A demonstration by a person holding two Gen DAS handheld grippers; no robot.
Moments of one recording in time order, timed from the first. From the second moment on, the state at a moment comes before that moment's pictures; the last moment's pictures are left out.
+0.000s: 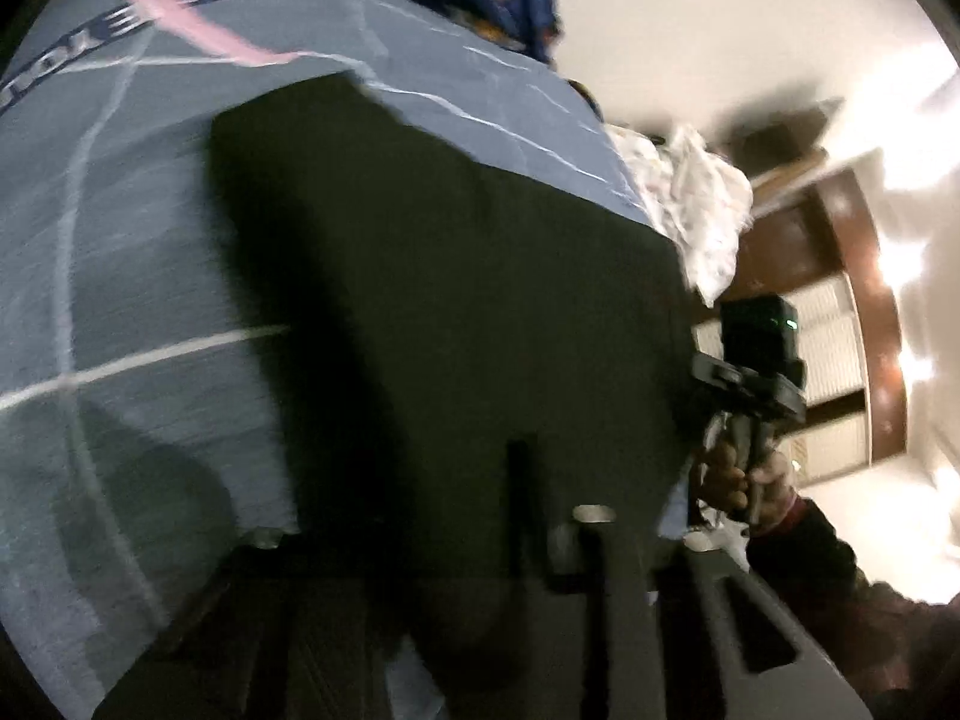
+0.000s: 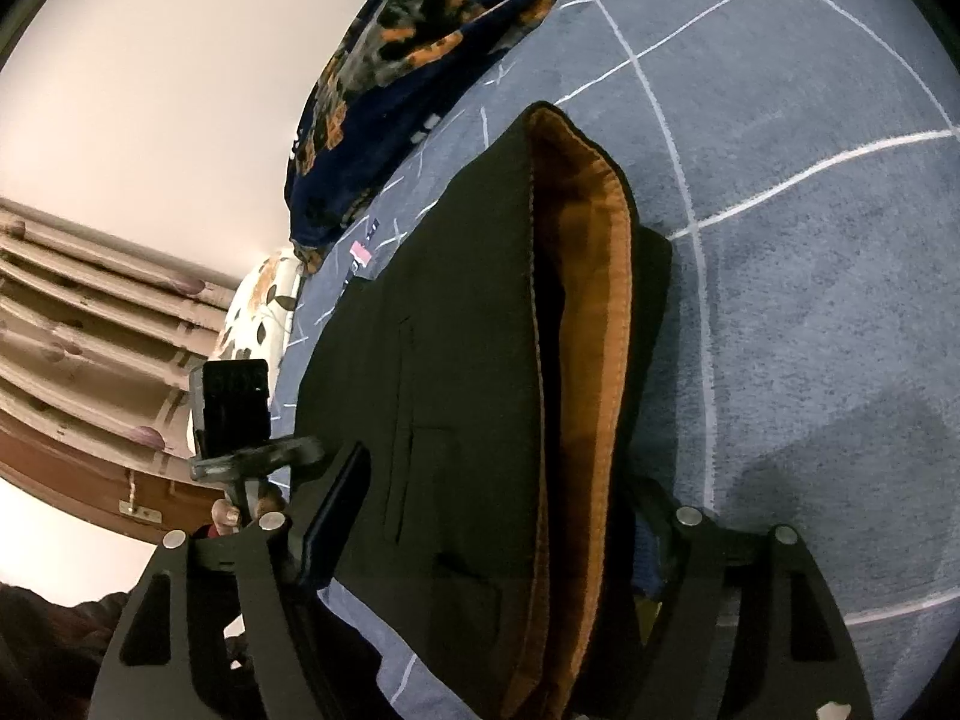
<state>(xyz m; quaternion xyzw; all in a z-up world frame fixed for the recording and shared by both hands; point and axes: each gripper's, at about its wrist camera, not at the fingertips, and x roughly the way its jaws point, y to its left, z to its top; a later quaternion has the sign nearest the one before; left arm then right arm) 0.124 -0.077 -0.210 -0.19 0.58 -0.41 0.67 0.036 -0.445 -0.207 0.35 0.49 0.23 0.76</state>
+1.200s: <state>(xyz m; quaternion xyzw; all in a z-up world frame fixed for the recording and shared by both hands) 0.098 -0.084 -0.192 -0.12 0.56 -0.37 0.73 0.029 -0.430 -0.223 0.39 0.53 0.23 0.72</state>
